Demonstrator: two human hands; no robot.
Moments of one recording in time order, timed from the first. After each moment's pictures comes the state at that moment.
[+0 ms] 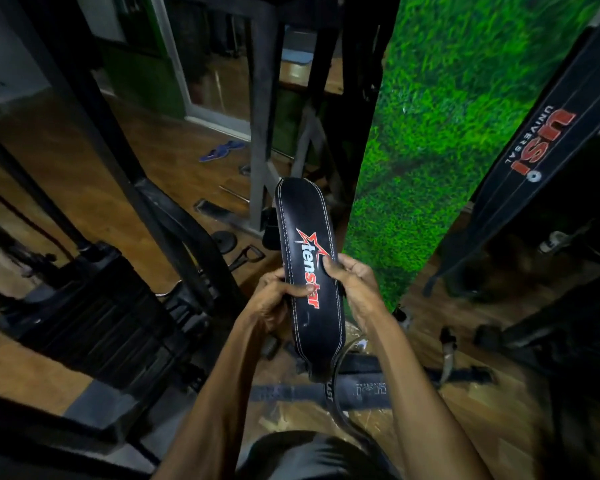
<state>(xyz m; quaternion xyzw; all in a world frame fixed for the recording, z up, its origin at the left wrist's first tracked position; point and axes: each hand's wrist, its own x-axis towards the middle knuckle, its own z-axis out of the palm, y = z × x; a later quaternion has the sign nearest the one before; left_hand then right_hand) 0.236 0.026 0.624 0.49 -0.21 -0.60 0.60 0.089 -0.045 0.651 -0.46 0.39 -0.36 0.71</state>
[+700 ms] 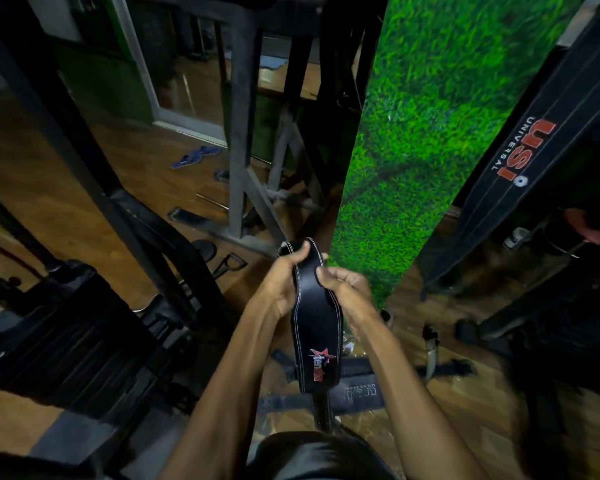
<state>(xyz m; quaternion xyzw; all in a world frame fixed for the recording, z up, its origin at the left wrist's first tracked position) 0.243 -0.027 0.655 0.45 -0.15 -0.68 0.55 0.110 -0.037 0.652 -0.46 0.47 -0.36 0.66</state>
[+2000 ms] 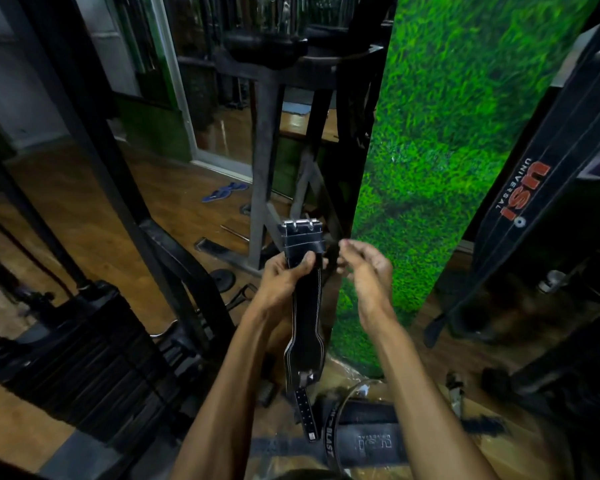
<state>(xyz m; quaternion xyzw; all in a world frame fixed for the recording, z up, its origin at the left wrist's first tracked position) 0.232 -0.022 0.702 0.46 -0.32 -0.47 0.68 0.100 -0.072 0.731 -0.47 0.41 -0.51 0.60</state>
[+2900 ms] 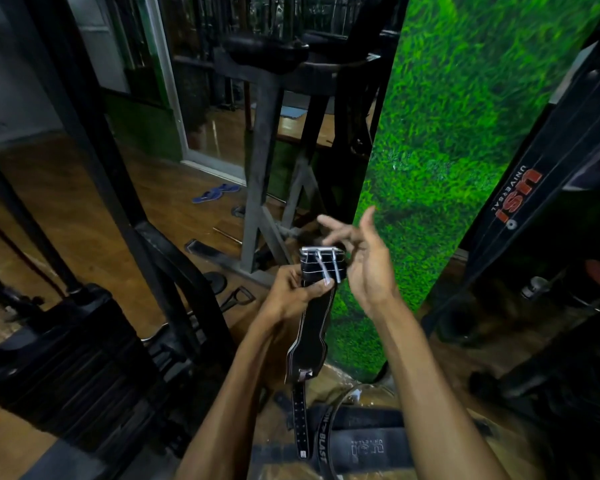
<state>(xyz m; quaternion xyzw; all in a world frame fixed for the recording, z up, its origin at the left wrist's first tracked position) 0.248 -0.027 0.686 0.53 -0.47 -0.40 0.59 0.116 -0.066 0.779 -0.55 0.30 -0.44 0.64</state>
